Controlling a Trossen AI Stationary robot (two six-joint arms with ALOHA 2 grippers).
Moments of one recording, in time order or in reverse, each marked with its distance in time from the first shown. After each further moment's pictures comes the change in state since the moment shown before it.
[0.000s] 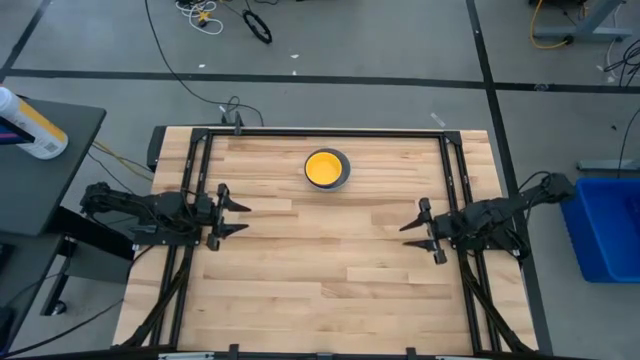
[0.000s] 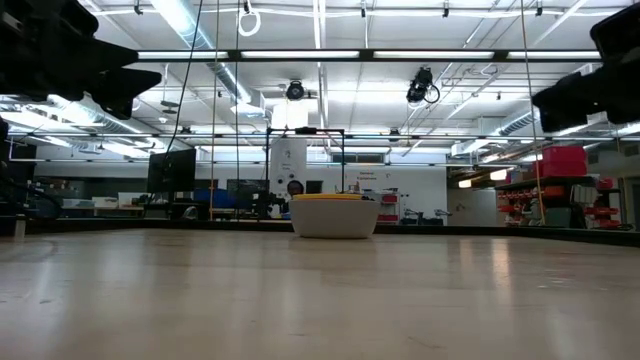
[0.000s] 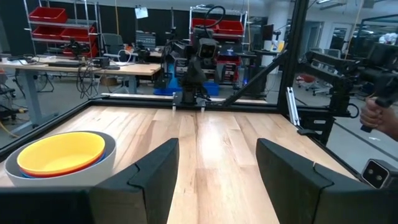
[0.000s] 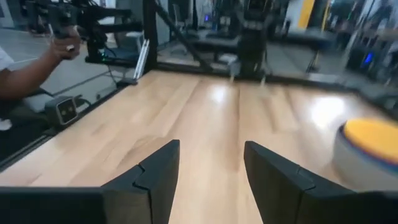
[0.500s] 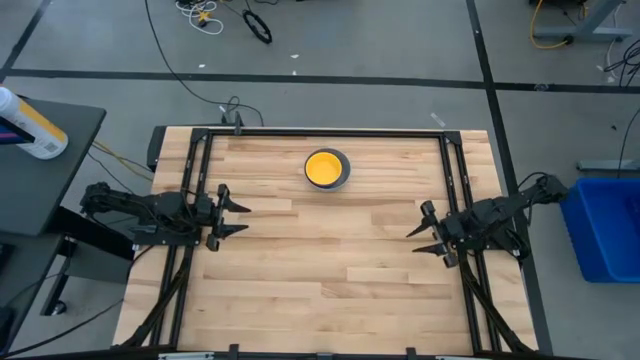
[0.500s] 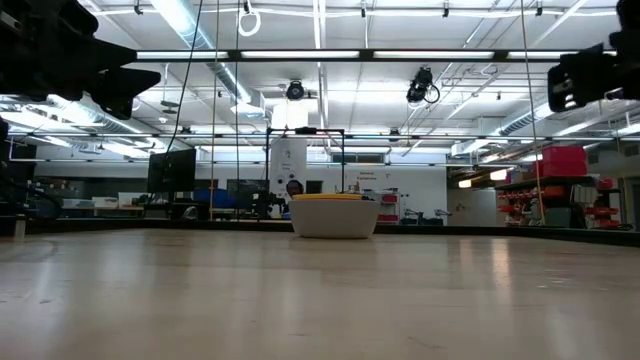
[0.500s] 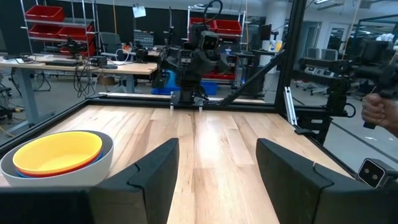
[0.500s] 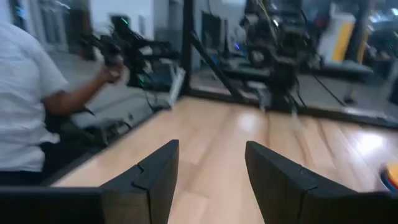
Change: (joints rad) left arm 0.000 0.000 0.000 -0.002 0.010 -0.004; right arm 0.039 -0.118 0.014 -0.026 -0.108 -0.028
